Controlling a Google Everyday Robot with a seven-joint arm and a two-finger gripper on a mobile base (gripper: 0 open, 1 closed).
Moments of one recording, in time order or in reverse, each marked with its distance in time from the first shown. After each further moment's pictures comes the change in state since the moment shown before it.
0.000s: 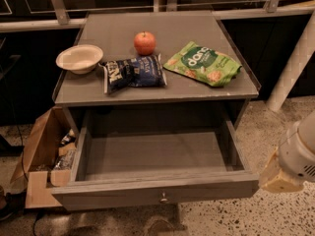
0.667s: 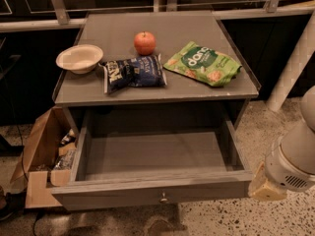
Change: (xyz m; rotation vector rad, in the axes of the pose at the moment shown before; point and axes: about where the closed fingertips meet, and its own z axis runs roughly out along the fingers) arm 0.000 0.001 0.050 -0.041 0.002 0.024
